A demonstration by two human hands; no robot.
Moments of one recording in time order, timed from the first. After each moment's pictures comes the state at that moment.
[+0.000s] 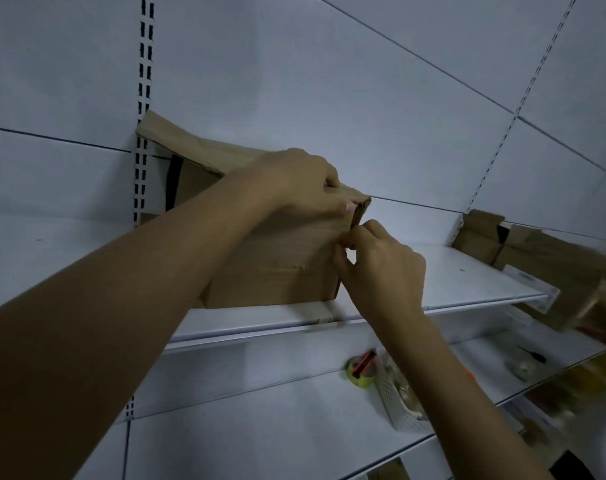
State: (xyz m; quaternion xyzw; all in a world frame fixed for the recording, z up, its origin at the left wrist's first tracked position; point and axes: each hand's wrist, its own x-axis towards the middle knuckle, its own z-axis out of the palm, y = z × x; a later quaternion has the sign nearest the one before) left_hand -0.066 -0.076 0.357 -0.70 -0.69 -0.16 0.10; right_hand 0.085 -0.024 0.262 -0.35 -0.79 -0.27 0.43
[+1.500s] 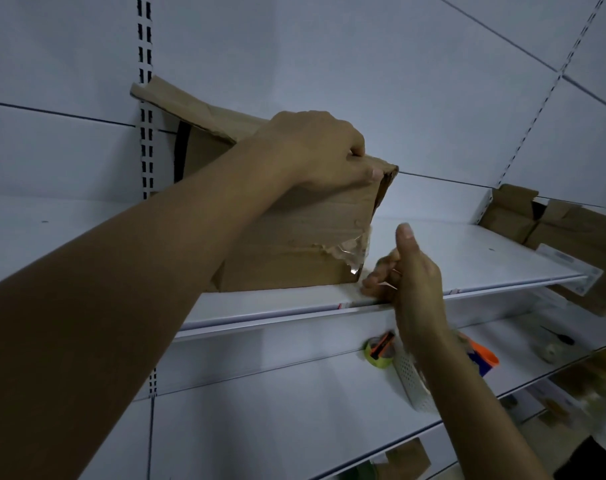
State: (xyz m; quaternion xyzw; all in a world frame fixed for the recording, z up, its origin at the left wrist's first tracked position) left_hand -0.070 -0.071 0.354 -0.70 -0.68 -0.14 0.19; right_hand 0.099 -0.027 0.227 -0.32 -0.62 0.49 0.52
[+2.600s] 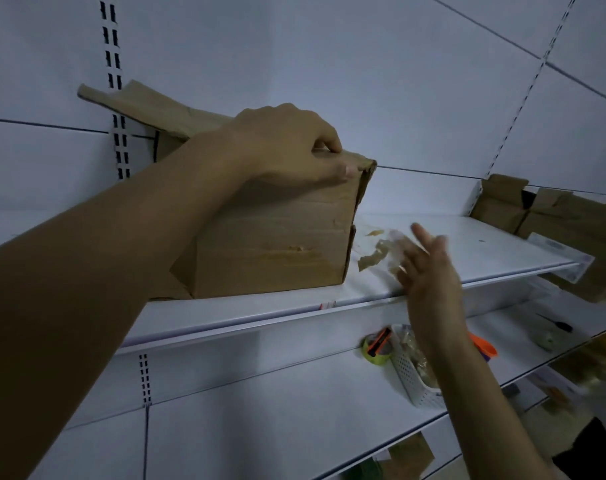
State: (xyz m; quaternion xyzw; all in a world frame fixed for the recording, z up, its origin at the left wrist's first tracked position) left_hand -0.072 -0.072 0.356 -0.72 -0.65 -0.17 0.16; right_hand 0.140 0.003 0.219 -0.27 -0.59 0.52 0.55
